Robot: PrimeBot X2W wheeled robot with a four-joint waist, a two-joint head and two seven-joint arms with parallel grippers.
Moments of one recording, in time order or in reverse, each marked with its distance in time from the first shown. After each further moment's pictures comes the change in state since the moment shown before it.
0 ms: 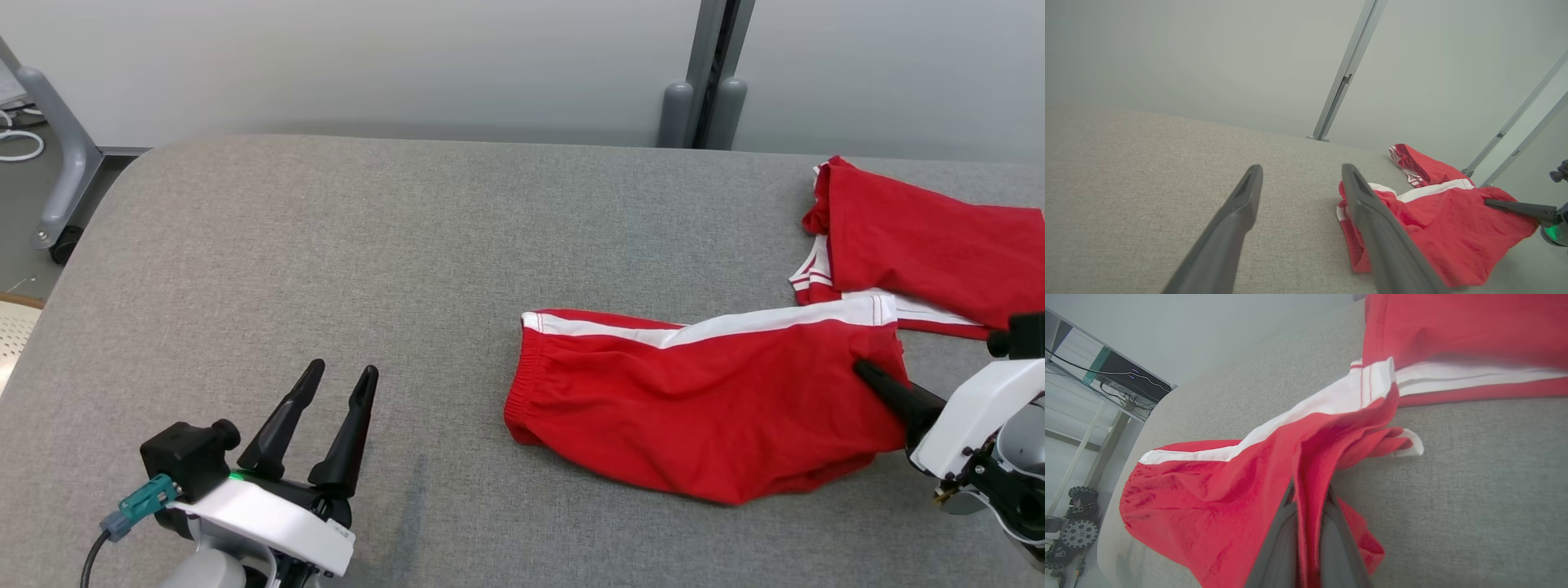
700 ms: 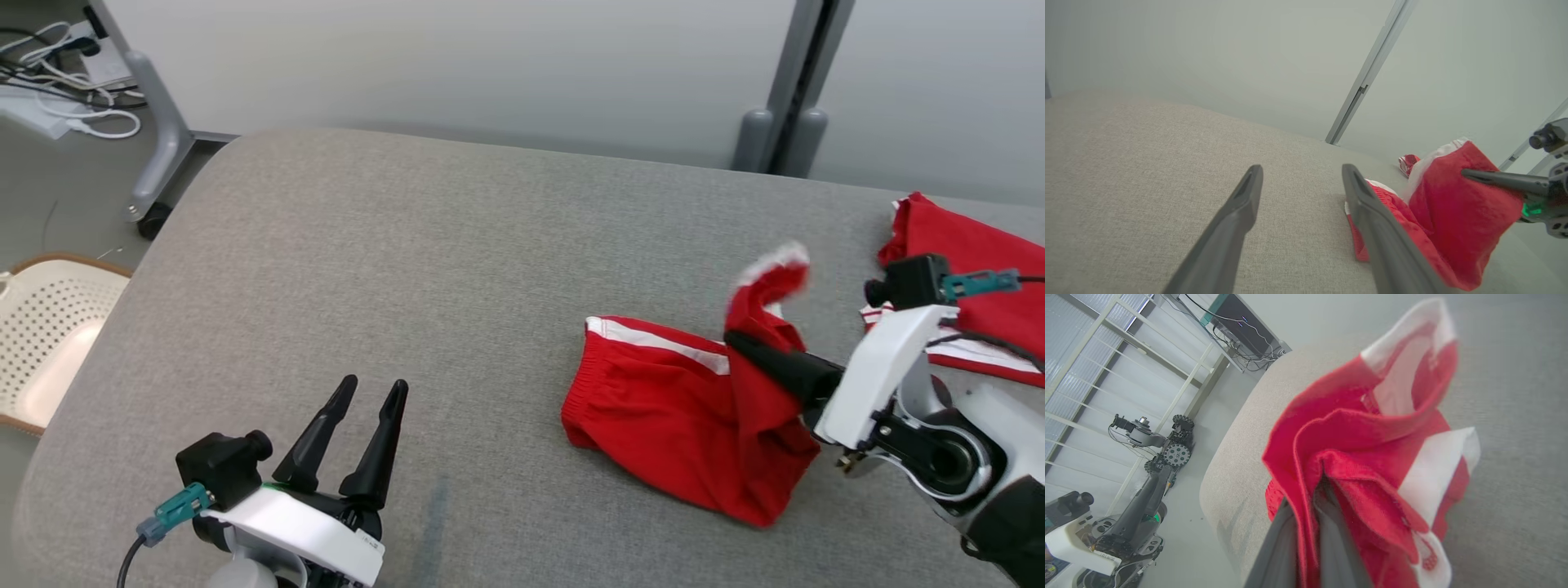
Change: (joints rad) left arm 0.005 -0.069 -0.007 0.051 -0.008 -0.034 0.000; right arm -0.091 0.077 0.030 -0.191 0.018 0.000 0.144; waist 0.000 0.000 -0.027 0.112
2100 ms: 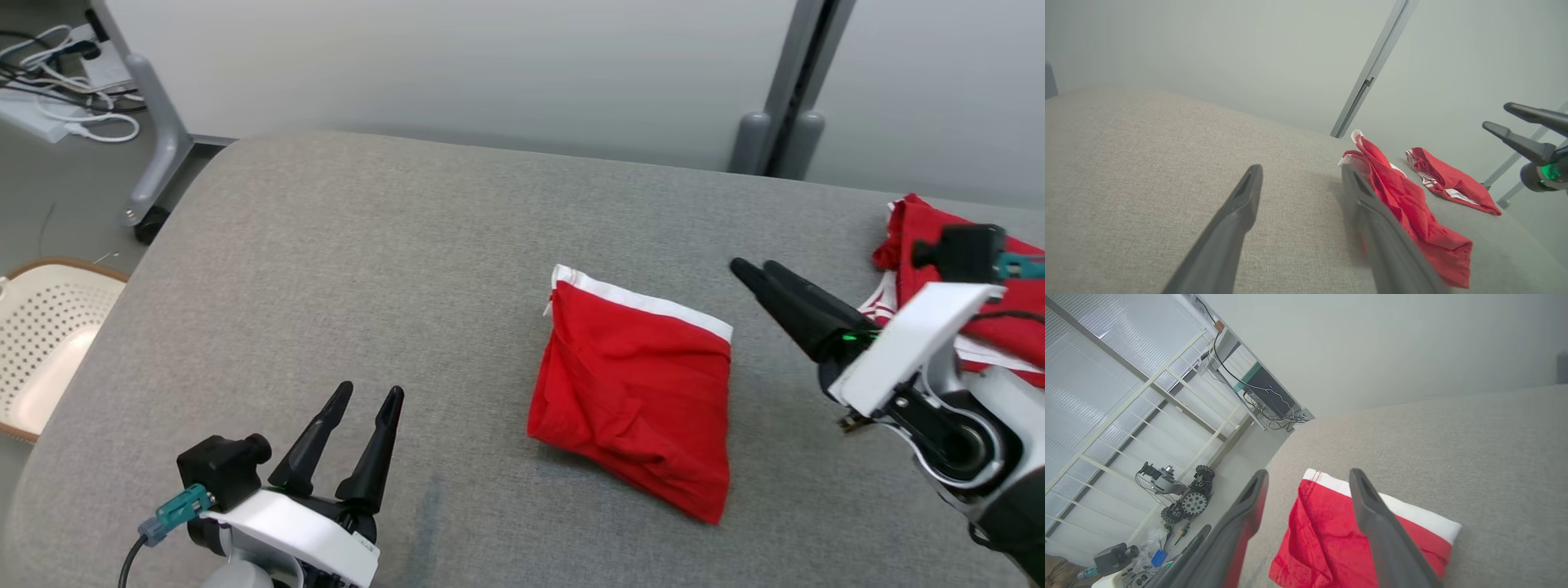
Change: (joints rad) left arm -0.006 -0.007 0.006 0.049 0.021 -0.014 0.001; right arm -0.016 0.023 -0.058 -0.059 0.008 0.000 -0.172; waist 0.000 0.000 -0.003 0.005
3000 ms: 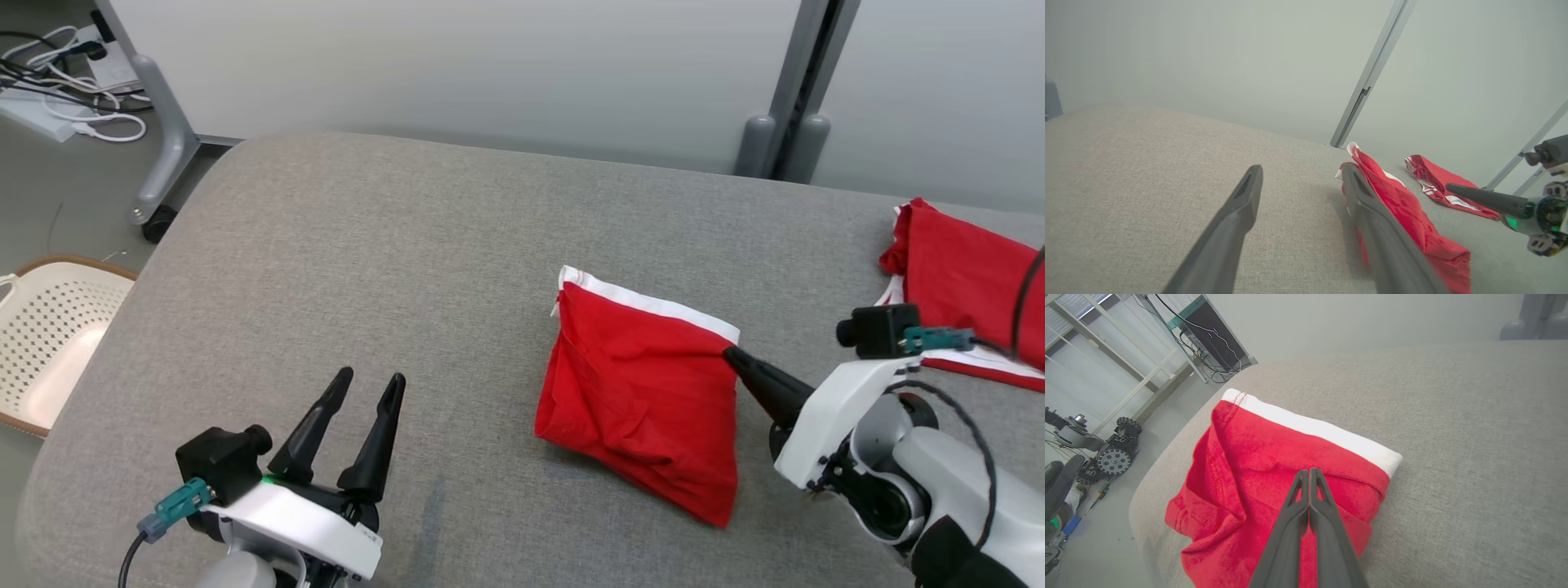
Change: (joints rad) left arm 0.001 -0.012 0.017 -0.028 0.038 0.006 0.000; right arm 0.021 0.099 0.123 0.273 -0.251 0.000 -0.076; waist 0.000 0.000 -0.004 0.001
